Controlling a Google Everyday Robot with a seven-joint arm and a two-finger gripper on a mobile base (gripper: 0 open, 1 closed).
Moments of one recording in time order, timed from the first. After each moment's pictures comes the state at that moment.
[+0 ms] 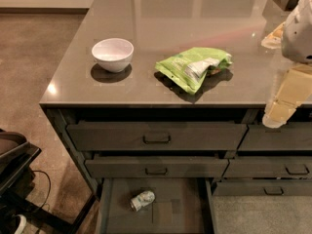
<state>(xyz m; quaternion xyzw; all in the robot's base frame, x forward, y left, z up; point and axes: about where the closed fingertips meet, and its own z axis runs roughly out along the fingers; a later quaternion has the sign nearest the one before) 0.438 -0.216 0.977 -0.60 0.78 -0.04 0.16</state>
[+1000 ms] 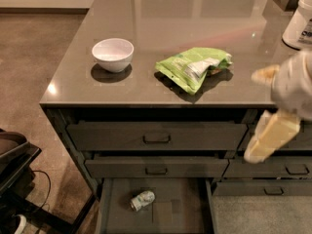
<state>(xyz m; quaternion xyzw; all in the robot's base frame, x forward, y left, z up) 0.421 -0.206 0.915 -0.58 0.78 0.01 0.23</state>
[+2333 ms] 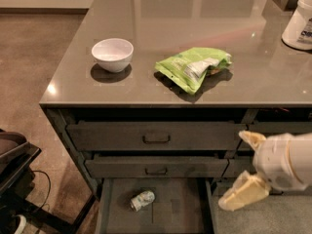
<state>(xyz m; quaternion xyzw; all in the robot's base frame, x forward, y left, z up) 0.377 -0.186 0.783 -0.50 0.81 0.12 0.30</state>
